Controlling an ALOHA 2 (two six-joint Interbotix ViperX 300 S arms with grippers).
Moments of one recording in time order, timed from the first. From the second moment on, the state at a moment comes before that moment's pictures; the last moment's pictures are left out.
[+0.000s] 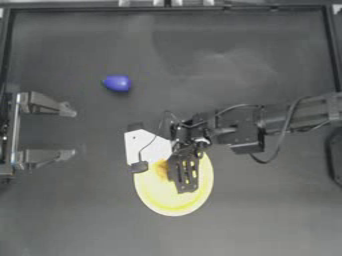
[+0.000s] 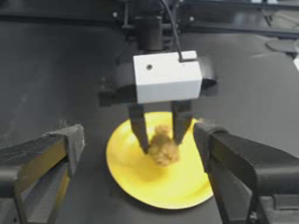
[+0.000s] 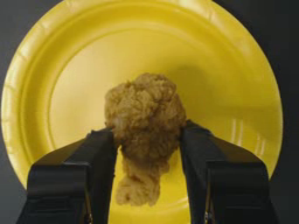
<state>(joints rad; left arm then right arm) 0.10 -0.94 1.18 -0.05 -0.10 0.01 -0.06 0.33 0.18 0.21 0.76 -0.26</state>
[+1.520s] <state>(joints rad) 0.10 -0.94 1.19 -0.05 -0.10 0.01 -0.07 0.28 0.12 0.28 0.85 -0.28</state>
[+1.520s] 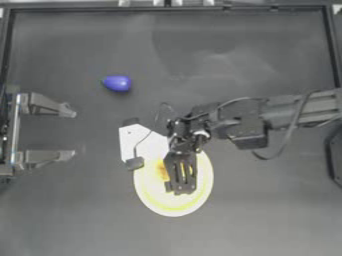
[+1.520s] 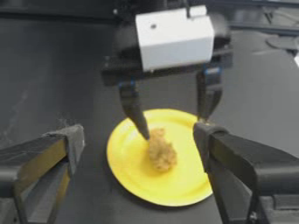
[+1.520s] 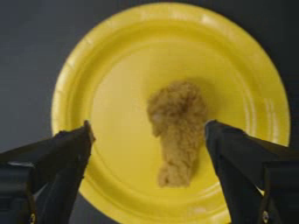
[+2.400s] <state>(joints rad) 0.10 -0.97 1.19 -0.06 -0.08 0.01 -0.14 -0.08 0.39 0.26 0.57 -0.28</state>
